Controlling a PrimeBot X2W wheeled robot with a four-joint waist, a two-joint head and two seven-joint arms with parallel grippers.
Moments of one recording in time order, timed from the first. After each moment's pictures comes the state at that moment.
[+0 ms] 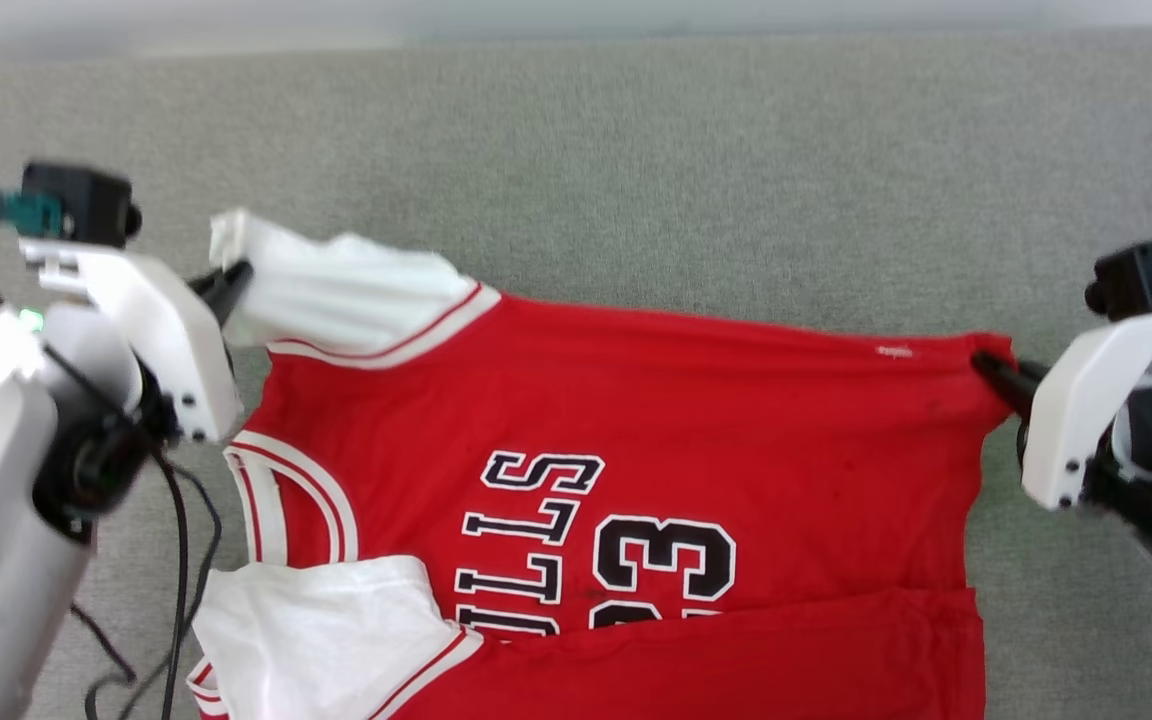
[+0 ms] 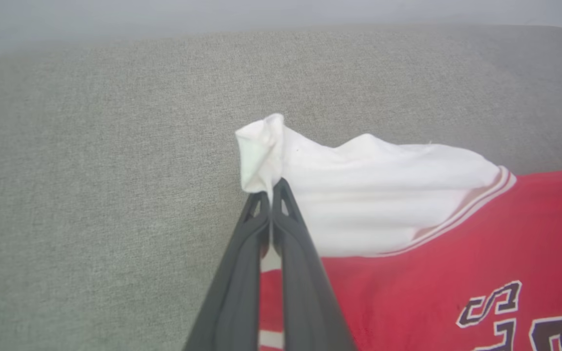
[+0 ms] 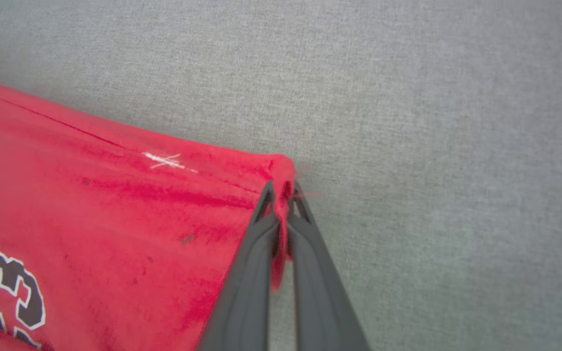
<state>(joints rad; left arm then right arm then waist) -0.66 0.66 -0.47 0.24 -0.87 0.06 0.43 -0.47 -0.37 0.13 0.25 0.54 0.13 0.65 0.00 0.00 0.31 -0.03</state>
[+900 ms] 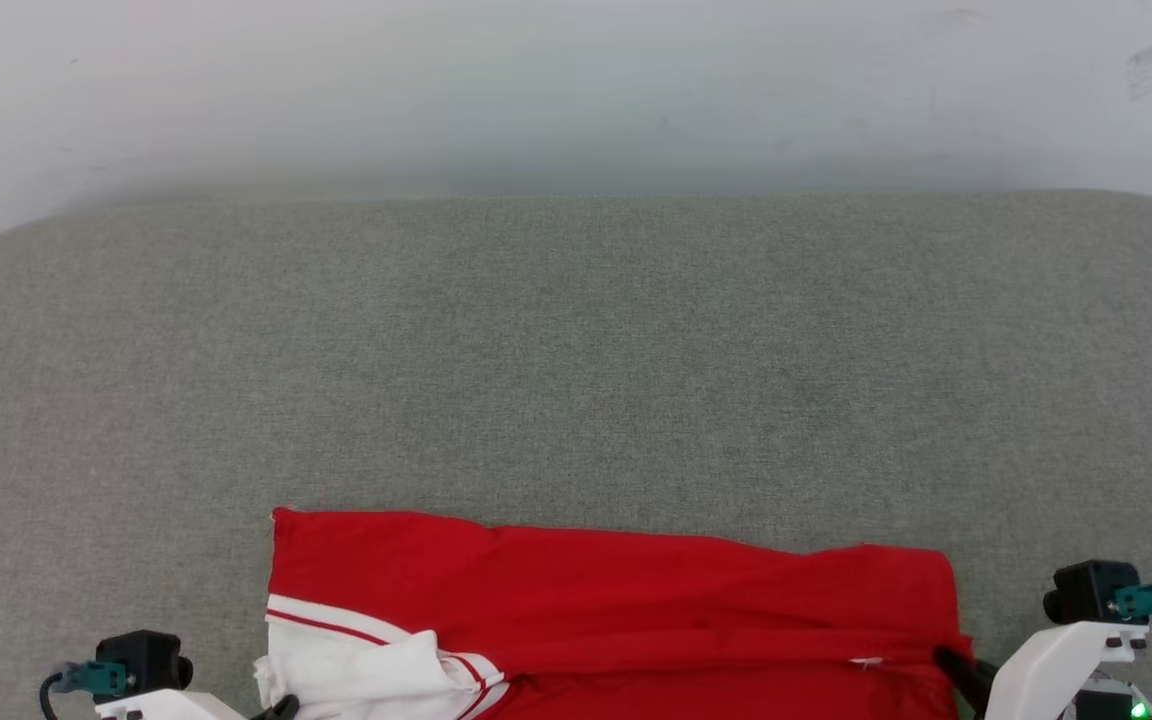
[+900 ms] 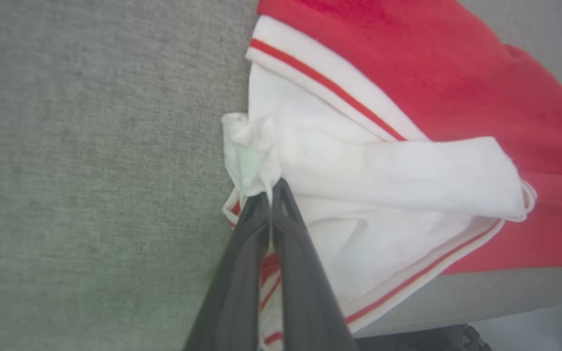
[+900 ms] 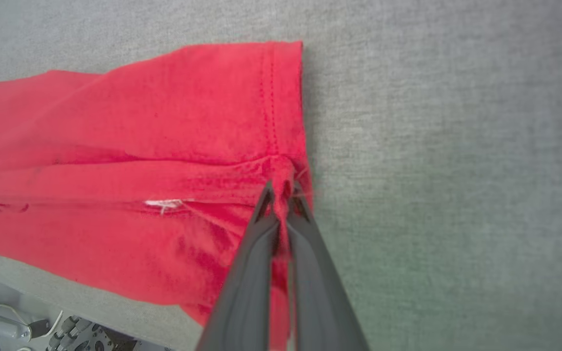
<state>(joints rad) 0.07 0.62 -0.42 0.08 -1.05 0.20 0.24 0.02 -0.19 -0.04 0.17 0.50 0.13 0.59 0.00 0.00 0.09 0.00</state>
